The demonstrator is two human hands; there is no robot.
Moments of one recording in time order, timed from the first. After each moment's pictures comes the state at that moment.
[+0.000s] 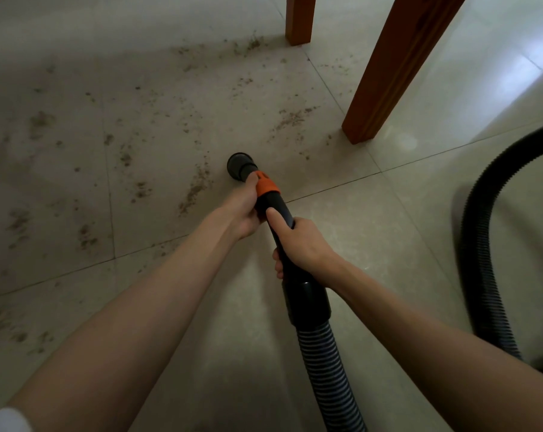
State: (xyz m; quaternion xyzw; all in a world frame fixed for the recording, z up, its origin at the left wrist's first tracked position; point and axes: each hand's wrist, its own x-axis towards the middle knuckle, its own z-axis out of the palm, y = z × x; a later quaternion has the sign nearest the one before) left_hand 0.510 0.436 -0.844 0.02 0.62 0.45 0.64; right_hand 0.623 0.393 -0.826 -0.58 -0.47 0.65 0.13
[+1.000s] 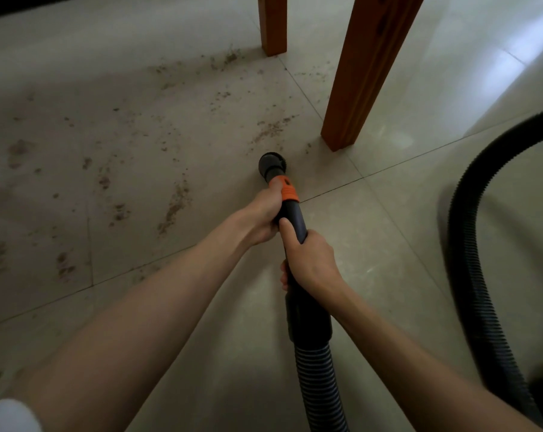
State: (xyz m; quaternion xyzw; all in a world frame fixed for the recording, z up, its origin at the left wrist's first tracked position) left_hand 0.571 0.472 -0.848 0.12 0.63 0.37 0.67; right_hand 0.661 0.403 -0.836 -0.65 -0.42 0.60 0.21
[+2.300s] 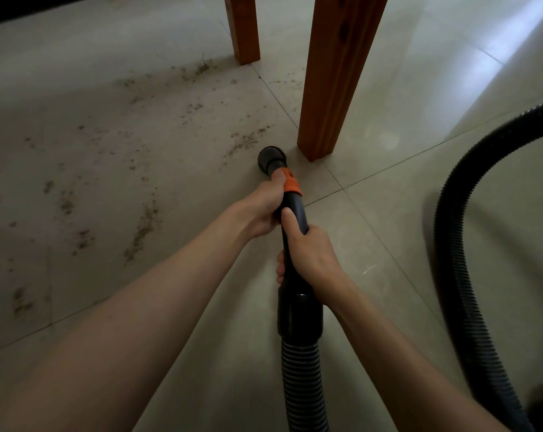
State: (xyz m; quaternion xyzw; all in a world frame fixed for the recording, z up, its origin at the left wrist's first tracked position) left_hand 0.606 0.531 -0.858 0.18 0.63 0.35 0.67; right_hand 0.693 0.453 -0.845 -0.62 -0.36 0.65 0.27
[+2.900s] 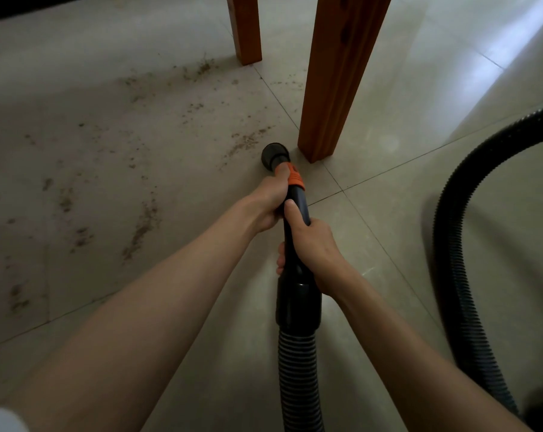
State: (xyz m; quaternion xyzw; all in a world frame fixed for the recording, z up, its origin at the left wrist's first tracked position) left_hand 0.613 0.534 -0.849 0.21 0.65 0.35 0.65; right_hand 0.696 0.466 -0.843 -0.60 -0.35 0.67 0.27
